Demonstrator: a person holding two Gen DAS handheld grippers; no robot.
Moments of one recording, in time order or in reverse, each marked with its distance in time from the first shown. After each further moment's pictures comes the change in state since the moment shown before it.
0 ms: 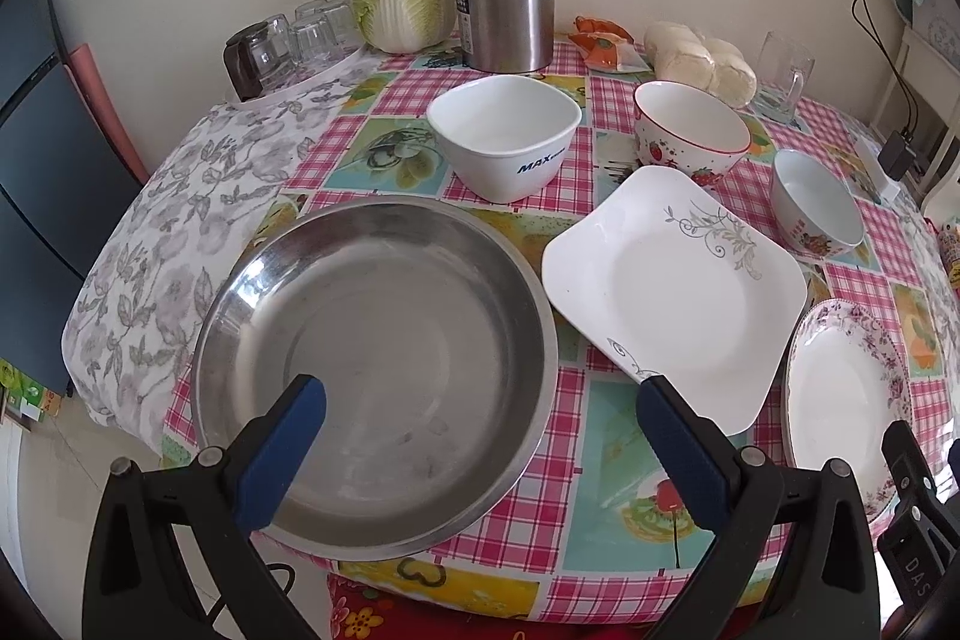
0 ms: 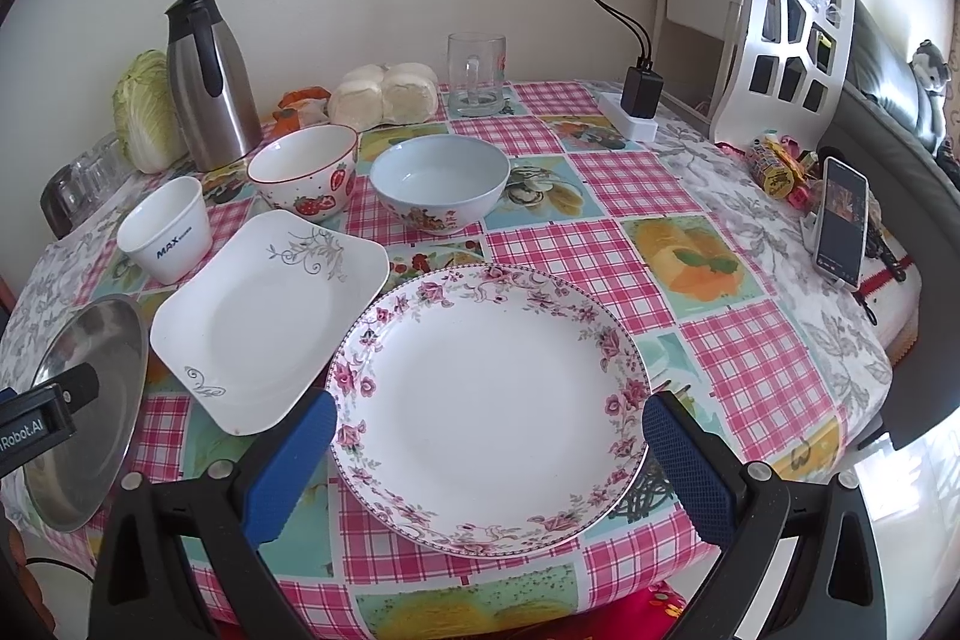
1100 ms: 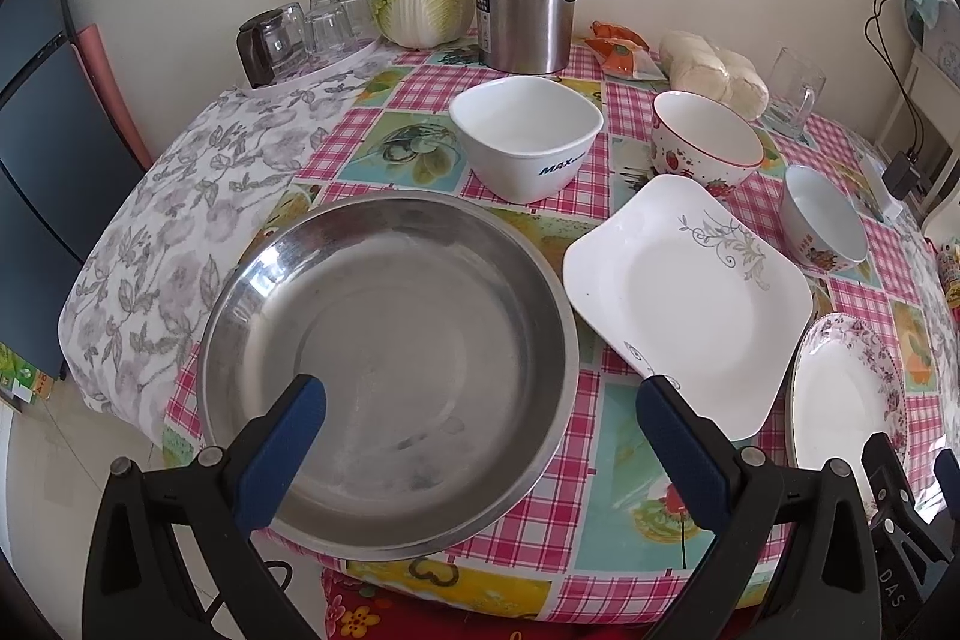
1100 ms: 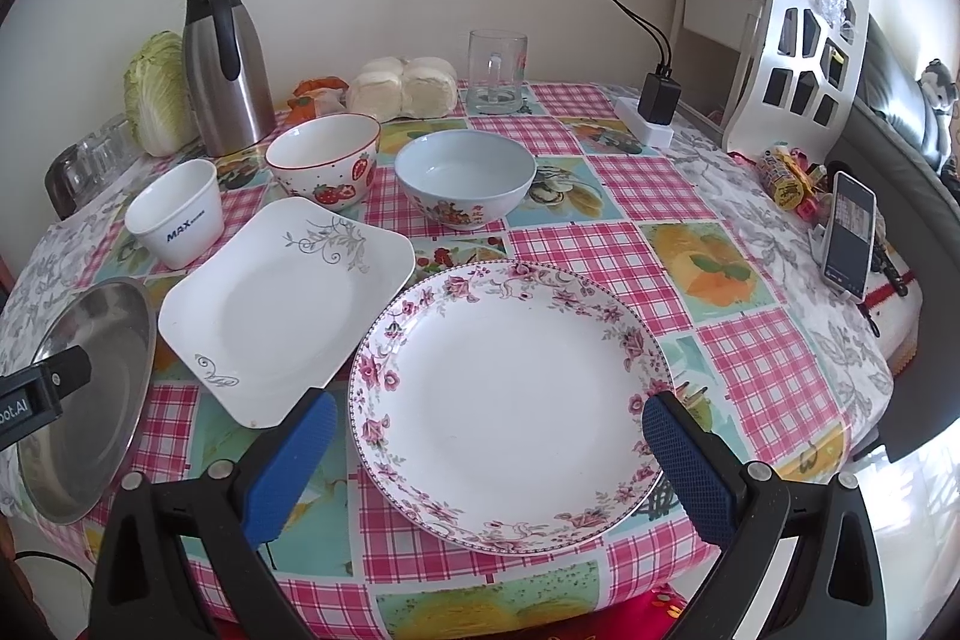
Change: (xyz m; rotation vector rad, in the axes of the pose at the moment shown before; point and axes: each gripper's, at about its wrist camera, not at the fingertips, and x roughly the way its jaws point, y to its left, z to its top) left arm 0.000 0.014 0.001 -0.043 0.006 -0.008; right arm 0.002 0.018 -0.002 -0.037 0.002 -0.002
